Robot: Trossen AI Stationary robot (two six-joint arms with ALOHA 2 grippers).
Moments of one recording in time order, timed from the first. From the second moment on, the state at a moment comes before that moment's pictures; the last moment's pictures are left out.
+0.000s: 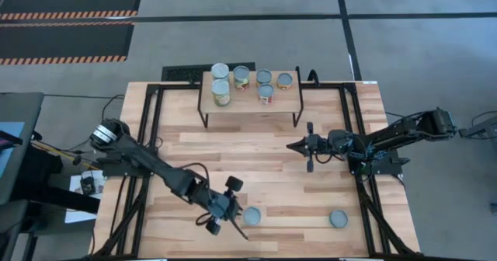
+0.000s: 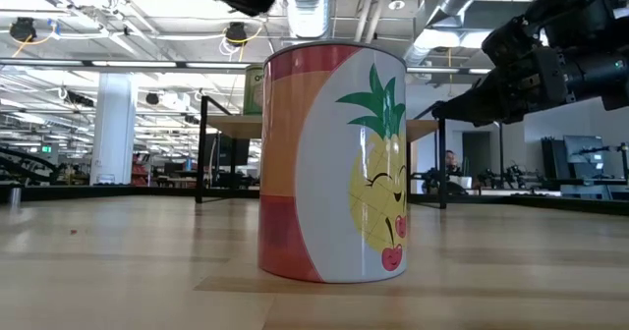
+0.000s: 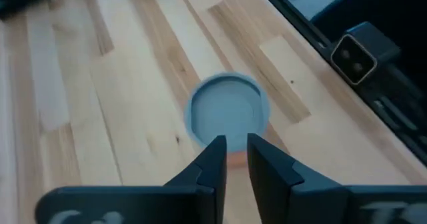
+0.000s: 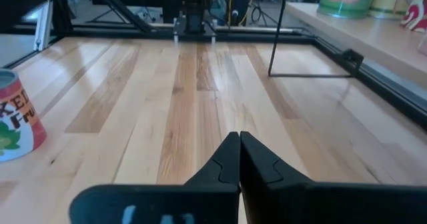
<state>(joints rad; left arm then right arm) -0.52 1.69 1.16 -0.23 -0.15 0.07 -0.02 1.12 0.10 0.84 0.08 -0.03</state>
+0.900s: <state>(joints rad) -0.53 1.88 1.23 -0.13 -0.14 0.15 -0.02 1.12 0.10 0.84 0.08 -0.03</state>
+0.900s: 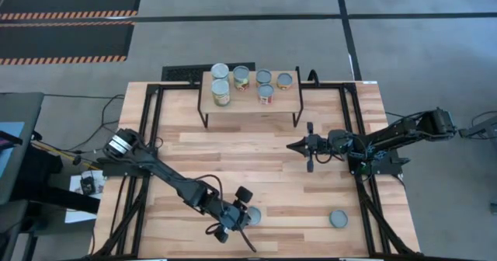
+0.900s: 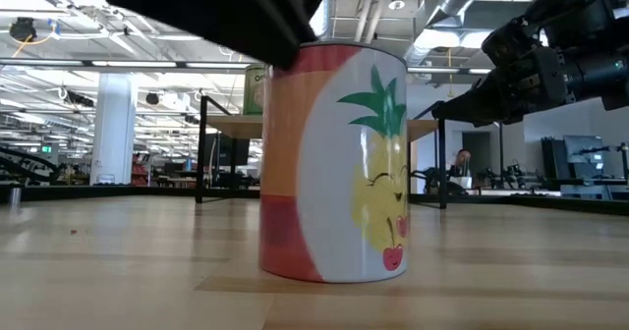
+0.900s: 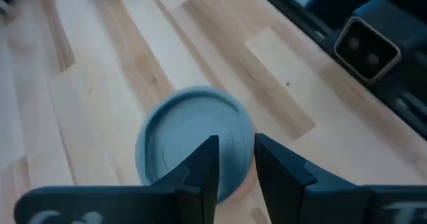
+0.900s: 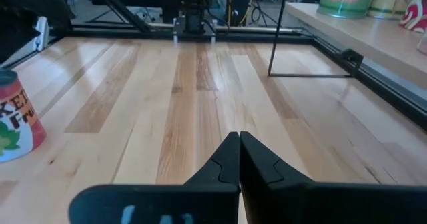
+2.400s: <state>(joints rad) -0.29 1.64 1.10 -0.19 -0.27 -0.10 -0.02 1.12 0.10 0.80 0.08 -0.05</state>
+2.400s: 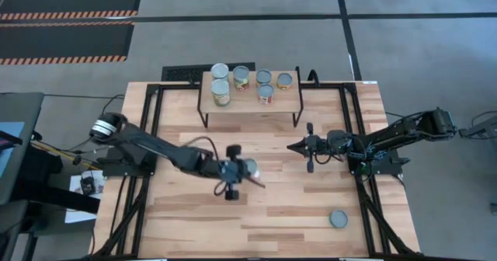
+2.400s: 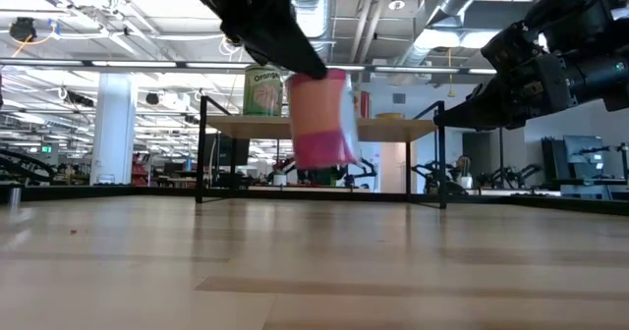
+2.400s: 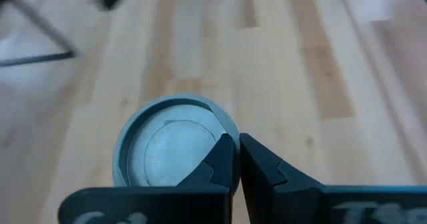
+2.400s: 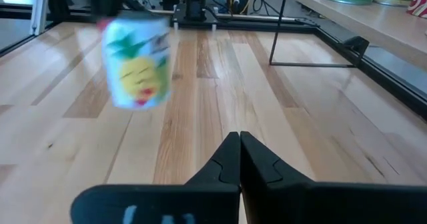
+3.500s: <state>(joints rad) -0.04 1.49 0.89 -0.25 -0.29 -0.28 -0.04 1.12 0.10 0.77 0.08 -0.05</state>
